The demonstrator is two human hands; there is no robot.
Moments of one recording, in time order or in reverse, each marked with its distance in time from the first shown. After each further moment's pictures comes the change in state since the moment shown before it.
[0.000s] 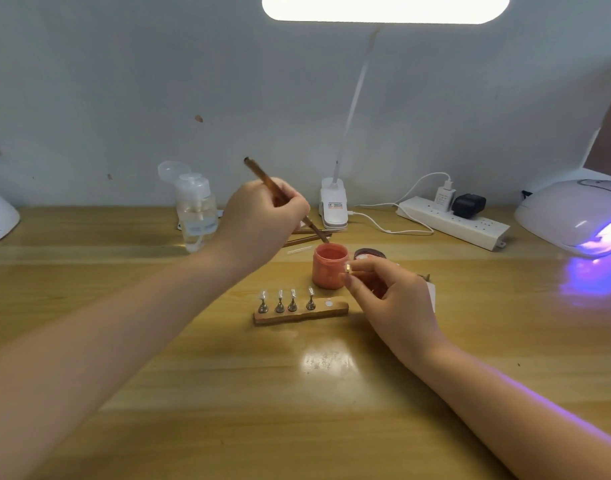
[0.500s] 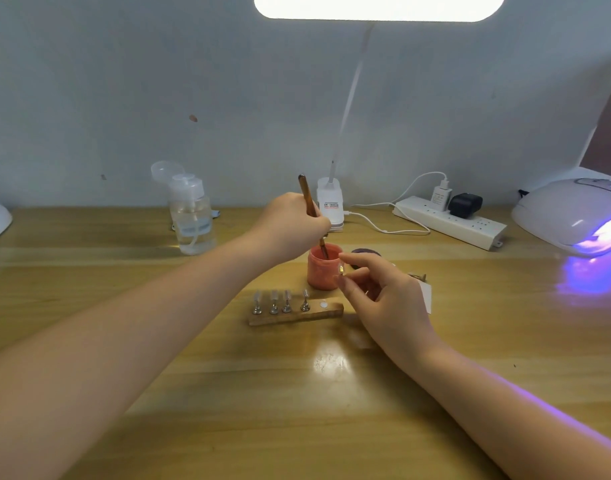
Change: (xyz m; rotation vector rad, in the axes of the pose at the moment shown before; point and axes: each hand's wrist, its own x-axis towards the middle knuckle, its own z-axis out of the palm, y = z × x) left_hand 0.024 0.001 0.037 0.232 -0.266 -0.120; right_hand 0.000 0.005 0.005 0.086 0.003 -0.010
